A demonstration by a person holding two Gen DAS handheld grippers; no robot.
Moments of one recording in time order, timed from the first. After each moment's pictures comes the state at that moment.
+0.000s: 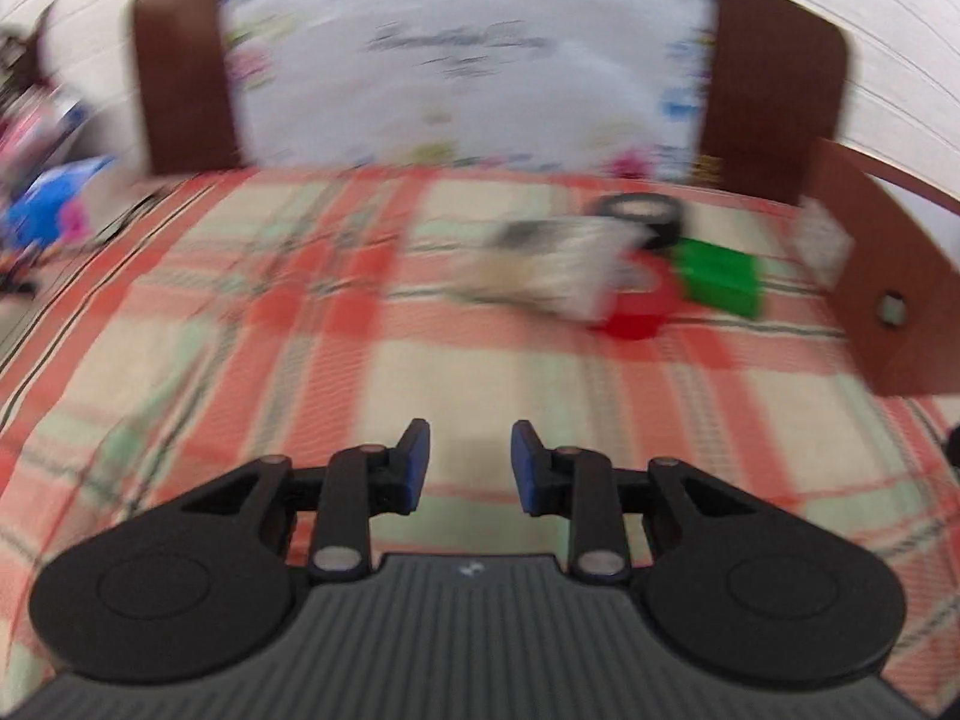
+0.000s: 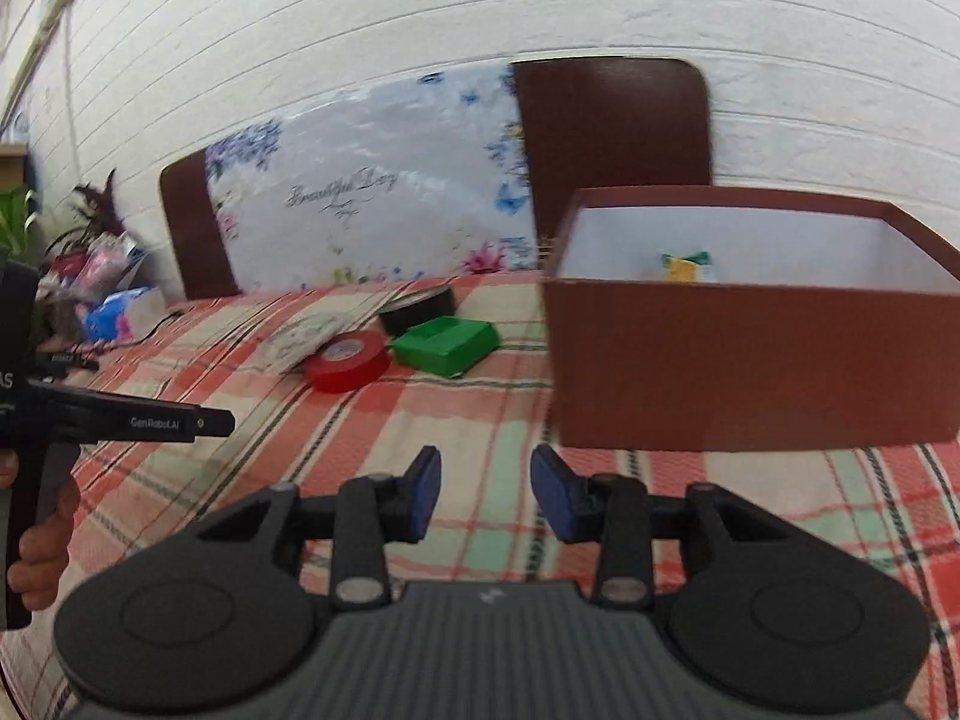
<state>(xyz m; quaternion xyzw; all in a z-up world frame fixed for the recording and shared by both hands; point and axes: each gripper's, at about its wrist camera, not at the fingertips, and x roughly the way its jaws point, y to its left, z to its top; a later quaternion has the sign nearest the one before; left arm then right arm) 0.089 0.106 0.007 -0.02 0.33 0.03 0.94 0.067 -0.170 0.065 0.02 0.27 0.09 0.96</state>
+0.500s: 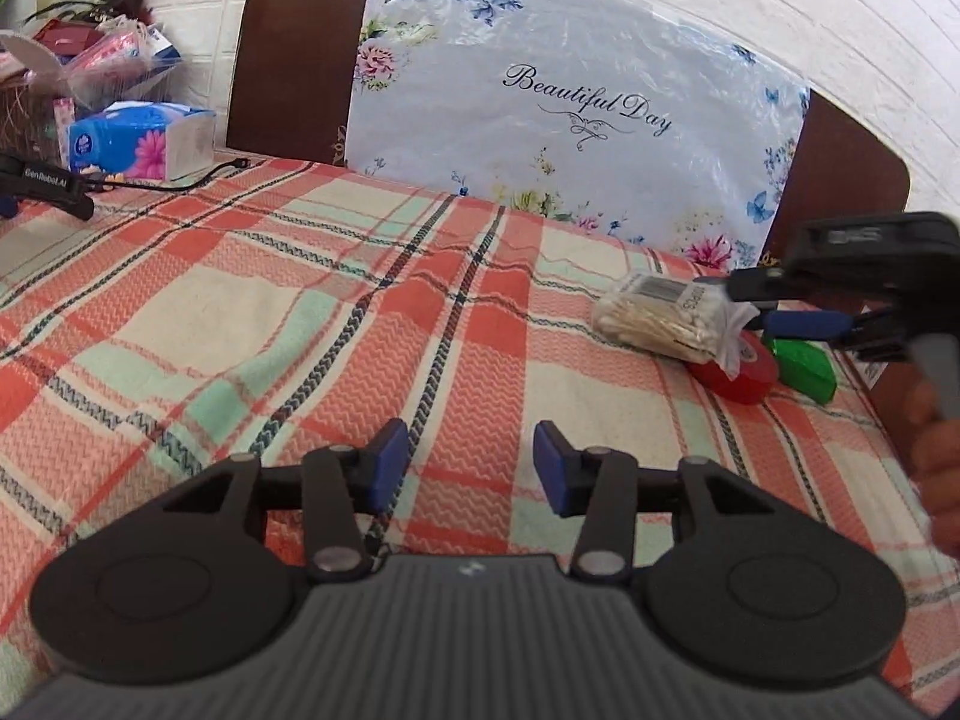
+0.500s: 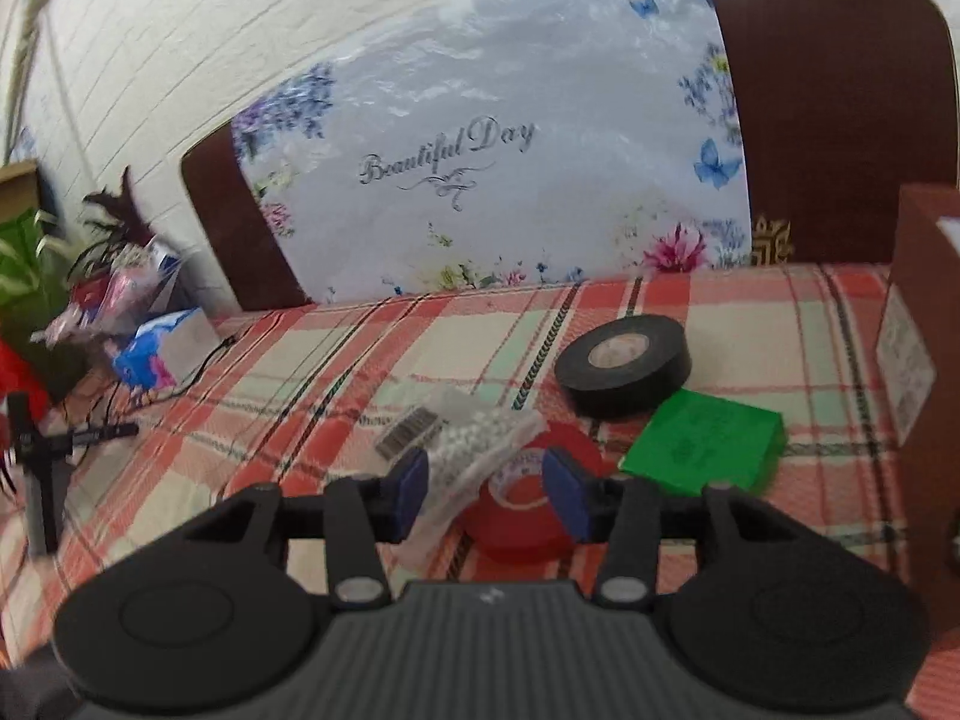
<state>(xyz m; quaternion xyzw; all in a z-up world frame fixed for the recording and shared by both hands) 0.069 0.170 -0.018 -0.12 0.25 0.03 0.96 0.260 -0.082 0.058 0.14 0.34 0.13 0.92</state>
